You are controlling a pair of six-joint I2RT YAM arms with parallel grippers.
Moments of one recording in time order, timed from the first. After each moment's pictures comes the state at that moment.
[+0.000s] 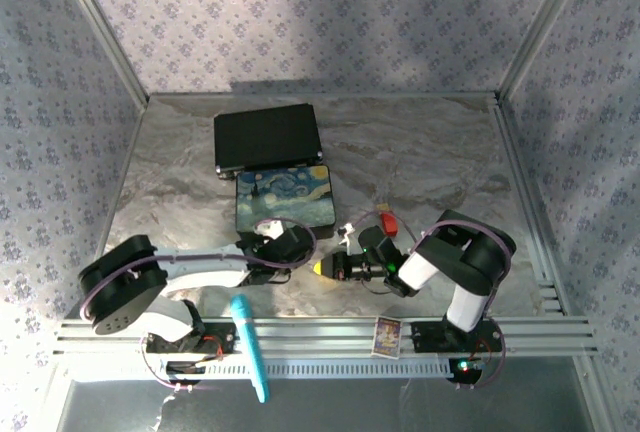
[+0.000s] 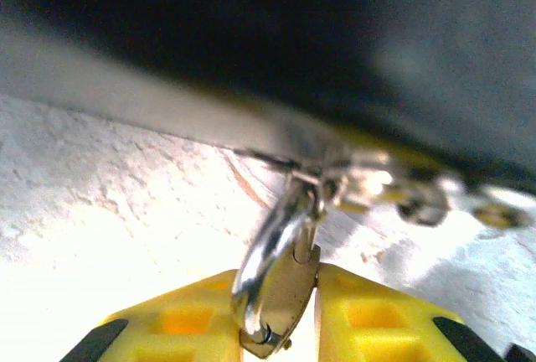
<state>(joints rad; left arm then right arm) -1.06 1.41 0.58 -0.16 -0.29 -1.42 0.87 1.75 0.30 0.97 -0.50 0.98</state>
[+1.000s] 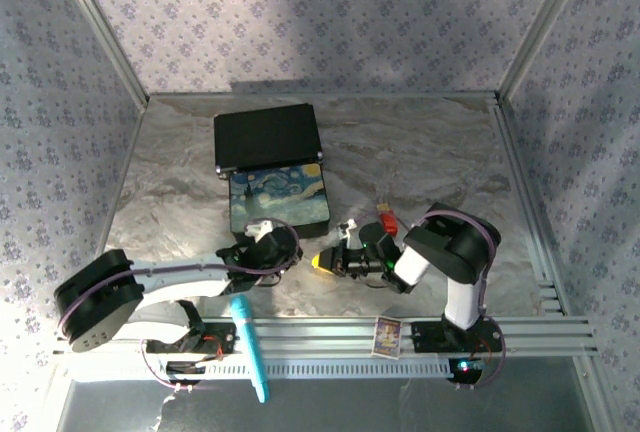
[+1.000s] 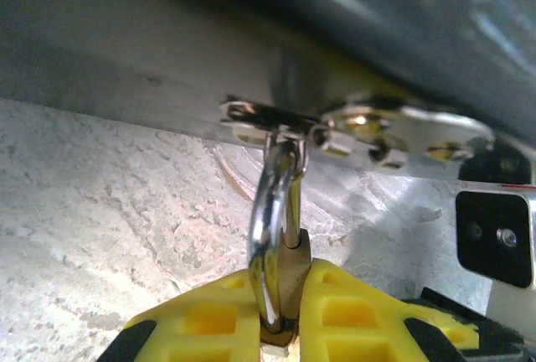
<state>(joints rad) -1.02 1.27 0.43 0.01 -0.24 -1.40 0.82 1.86 0.33 1.09 -0.55 1.21</state>
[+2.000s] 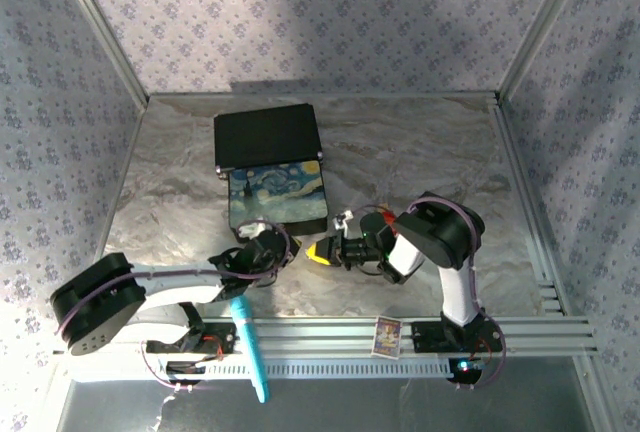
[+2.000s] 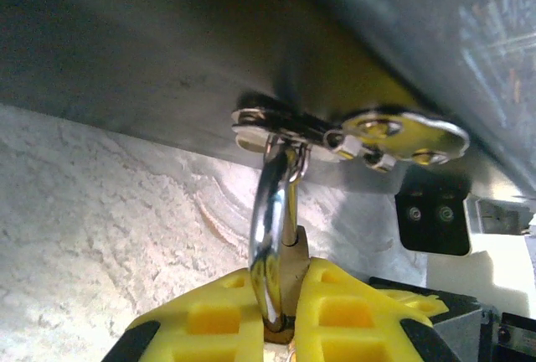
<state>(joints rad) -0.98 1.25 0.31 0.27 -0.25 -1.41 0.75 1.99 0.42 1.24 -0.71 1.34</state>
